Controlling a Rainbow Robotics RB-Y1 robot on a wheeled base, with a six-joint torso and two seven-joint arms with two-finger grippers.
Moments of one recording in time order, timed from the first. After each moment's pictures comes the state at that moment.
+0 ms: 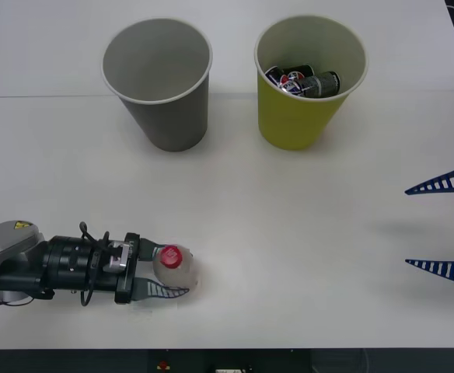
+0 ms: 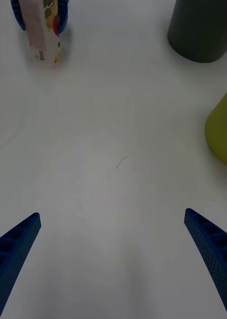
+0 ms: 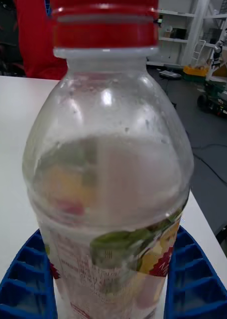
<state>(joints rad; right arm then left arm) 0.26 -1.13 -0.26 -2.01 1.31 -1.13 -0.09 -0.43 0.81 -0.87 -1.09 -0.55 -1.19 -0.77</state>
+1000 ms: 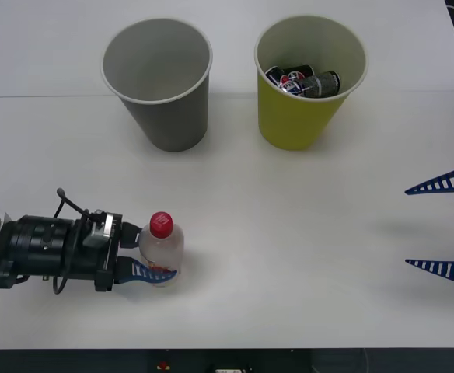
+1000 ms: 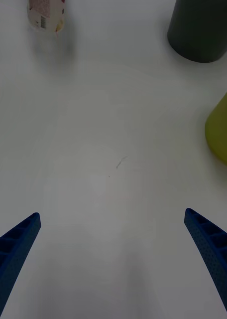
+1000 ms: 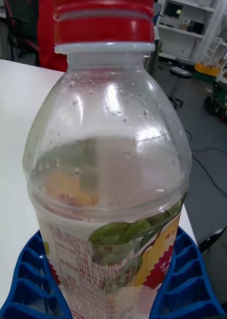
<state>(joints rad) 0.26 -1.13 -0.26 -2.01 1.31 -1.13 -0.09 -0.19 0.84 -0.40 -1.49 -0.95 -1.19 -0.21</state>
